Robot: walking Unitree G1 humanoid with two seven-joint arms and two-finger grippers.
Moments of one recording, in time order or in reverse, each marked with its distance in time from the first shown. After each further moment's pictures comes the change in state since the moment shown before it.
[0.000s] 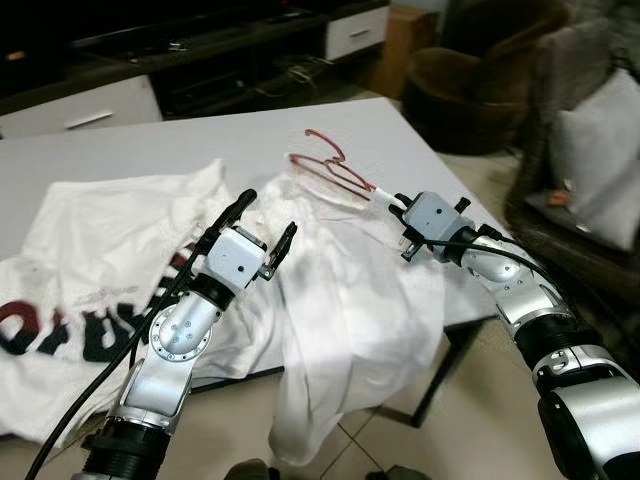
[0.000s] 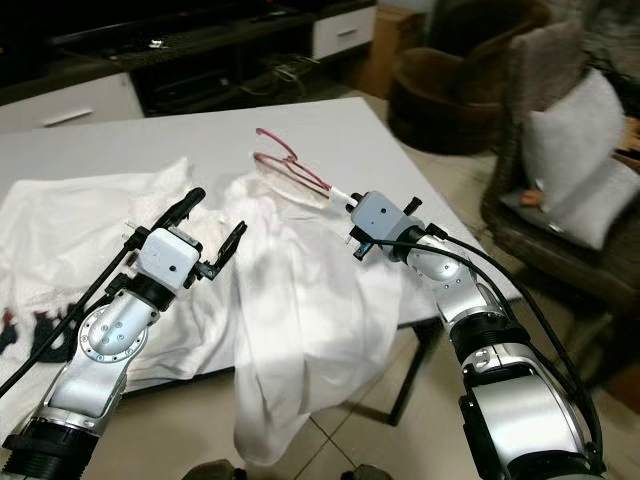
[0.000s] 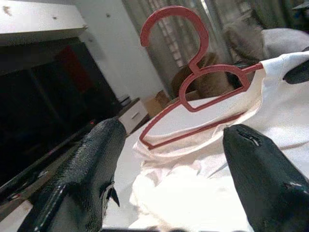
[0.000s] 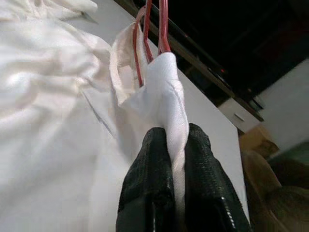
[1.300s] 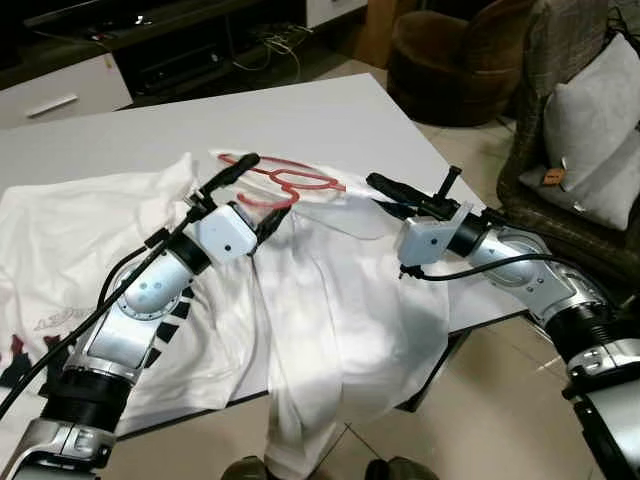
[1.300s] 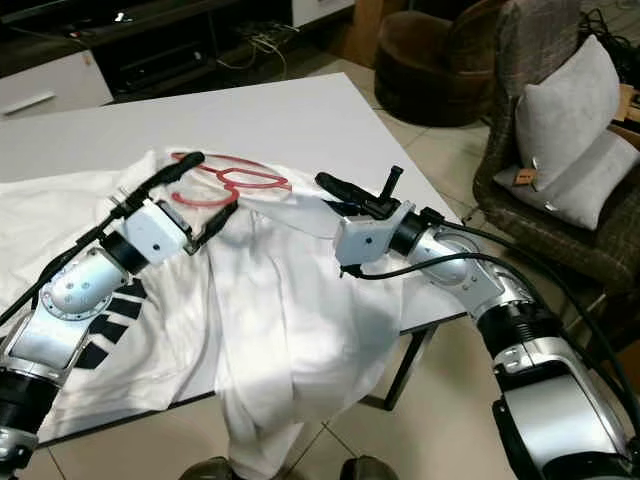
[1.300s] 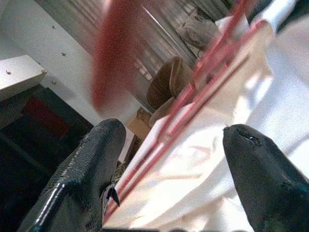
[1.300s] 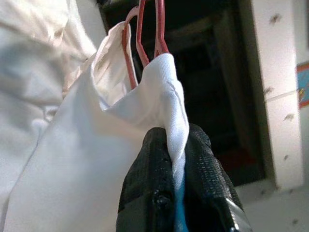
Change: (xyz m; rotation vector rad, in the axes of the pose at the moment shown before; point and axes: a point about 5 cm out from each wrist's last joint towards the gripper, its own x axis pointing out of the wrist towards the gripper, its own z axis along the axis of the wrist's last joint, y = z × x) left arm 0.015 0.044 0.017 0.302 -0.107 -0.178; right arm -0.017 -0.006 0.057 -0.600 -0.434 0.015
